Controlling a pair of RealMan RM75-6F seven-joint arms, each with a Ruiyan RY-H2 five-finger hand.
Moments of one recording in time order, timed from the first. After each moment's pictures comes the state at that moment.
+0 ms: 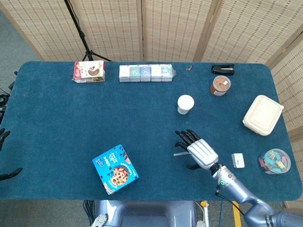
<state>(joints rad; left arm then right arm) -0.05 -0.95 -0.02 -1.68 1.50 1.48 -0.21 0.52 -1.38 0.11 -1.58 -1.62 0.98 -0.06</state>
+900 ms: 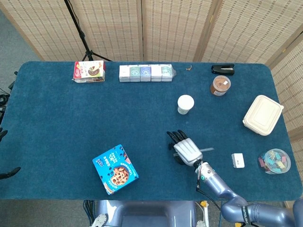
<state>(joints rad) -0.06 -0.94 -0.02 -1.67 1.49 1.46 -0.26 0.61 -1.56 0.14 -1.51 -1.31 0.87 -0.40</state>
